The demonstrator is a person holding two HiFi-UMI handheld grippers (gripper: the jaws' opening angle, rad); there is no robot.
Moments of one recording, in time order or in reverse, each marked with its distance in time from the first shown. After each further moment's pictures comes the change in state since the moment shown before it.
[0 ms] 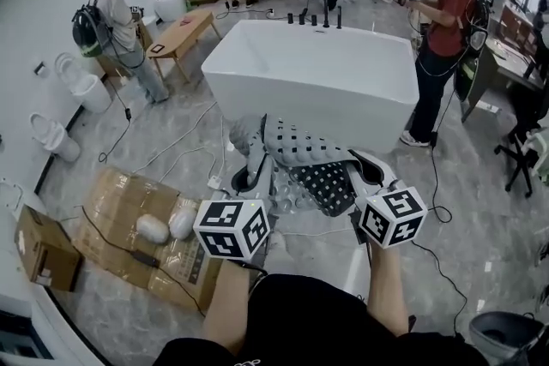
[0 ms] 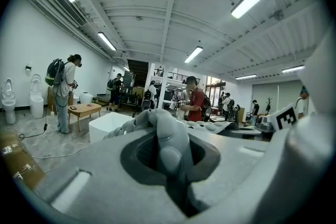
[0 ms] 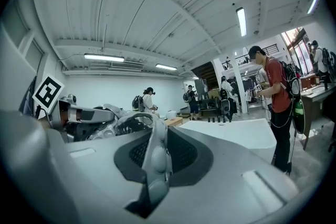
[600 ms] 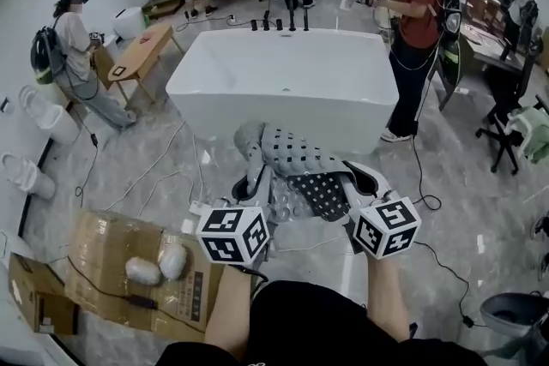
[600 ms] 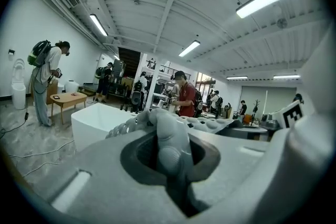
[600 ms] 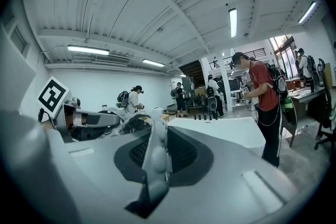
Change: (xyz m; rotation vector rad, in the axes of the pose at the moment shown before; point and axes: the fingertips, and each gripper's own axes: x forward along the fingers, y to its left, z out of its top) left arm 0.115 0.032 -0.014 -0.036 0.077 -0.141; right arm 0.061 -0.056 -0.007 0.014 0.032 -0.155
